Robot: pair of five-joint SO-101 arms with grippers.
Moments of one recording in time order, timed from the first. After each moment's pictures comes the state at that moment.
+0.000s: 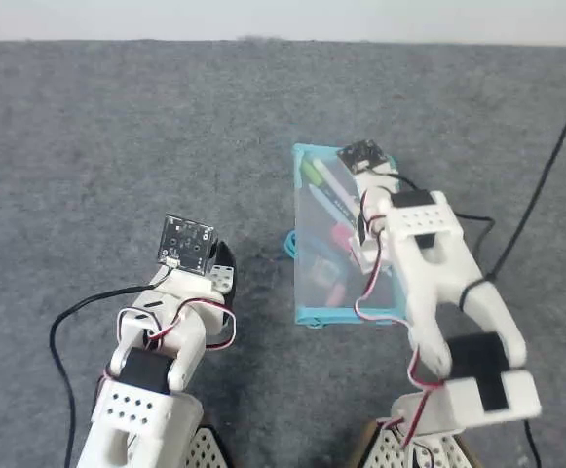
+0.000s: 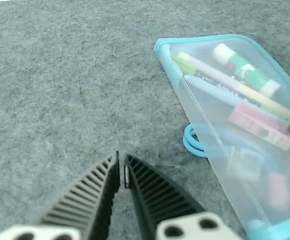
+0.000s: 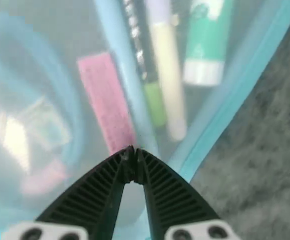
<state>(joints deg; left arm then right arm) 7.6 -79.6 88.6 40.2 4.0 -11.8 -0.2 33.0 58.6 16.2</state>
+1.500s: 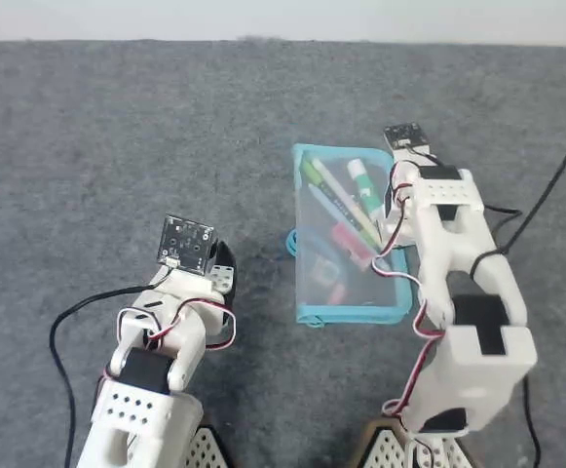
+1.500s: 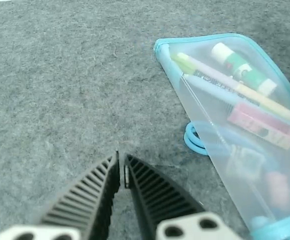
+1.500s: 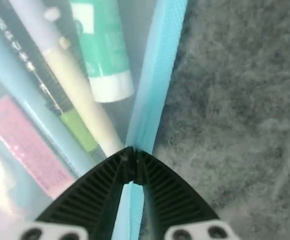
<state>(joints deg) 7.6 -79.6 88.6 40.2 4.0 -3.6 12.7 17.9 62.2 10.0</state>
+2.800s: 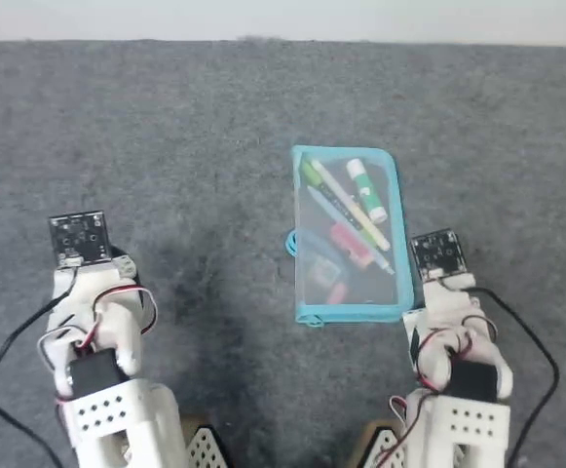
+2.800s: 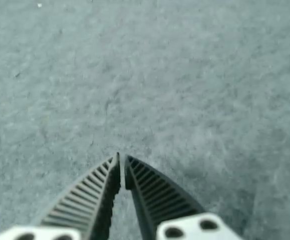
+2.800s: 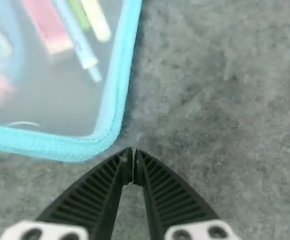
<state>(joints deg) -26.1 -79.6 82.9 45.7 -4.3 5.3 -89.1 87.3 63.6 21.7</state>
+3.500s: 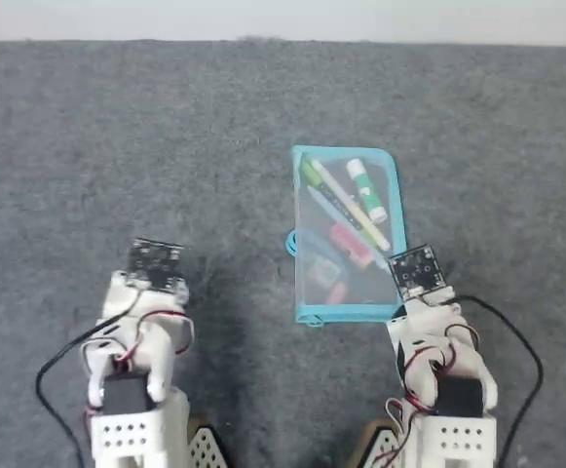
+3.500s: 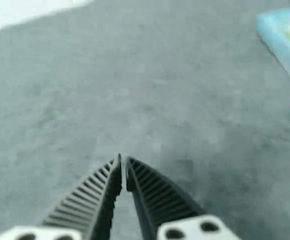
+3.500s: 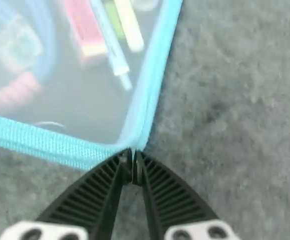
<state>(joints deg) -10.7 -102.1 97.1 53.7 -12.2 -0.6 -103.1 95.5 66.7 21.6</state>
